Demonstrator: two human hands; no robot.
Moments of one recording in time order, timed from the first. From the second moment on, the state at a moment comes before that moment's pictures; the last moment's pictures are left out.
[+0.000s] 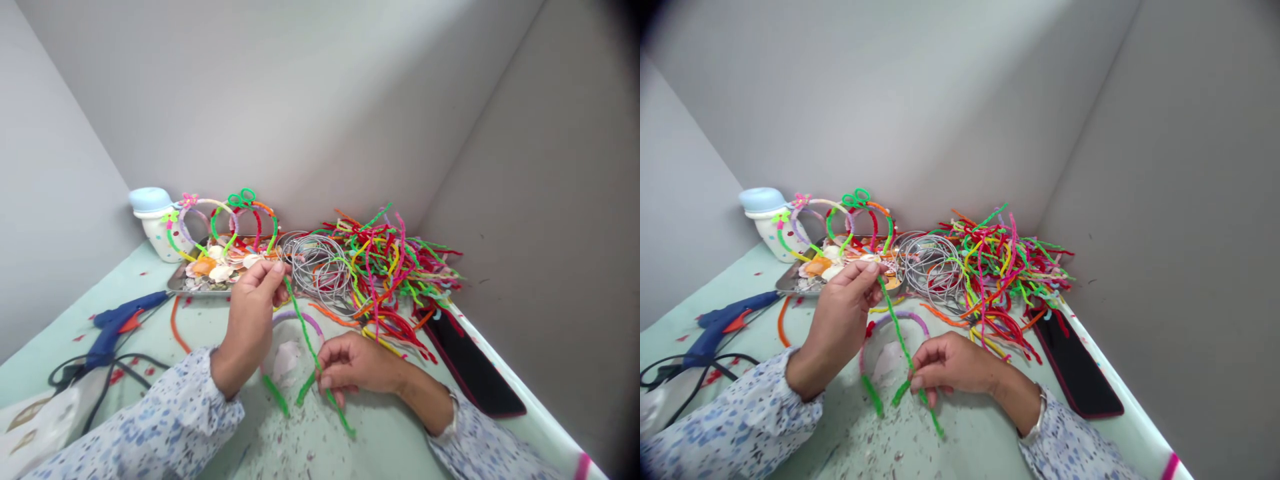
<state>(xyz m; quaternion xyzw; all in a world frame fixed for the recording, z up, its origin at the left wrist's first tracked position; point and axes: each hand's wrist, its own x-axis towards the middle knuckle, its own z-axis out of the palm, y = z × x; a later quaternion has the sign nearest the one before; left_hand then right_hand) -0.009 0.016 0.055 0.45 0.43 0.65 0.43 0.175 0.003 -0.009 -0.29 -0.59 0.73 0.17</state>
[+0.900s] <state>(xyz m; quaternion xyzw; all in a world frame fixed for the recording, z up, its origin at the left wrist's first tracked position) 0.017 -0.004 0.035 0.48 0.42 0.52 0.56 0.177 0.011 -0.014 -0.25 -0.57 0.68 0.39</state>
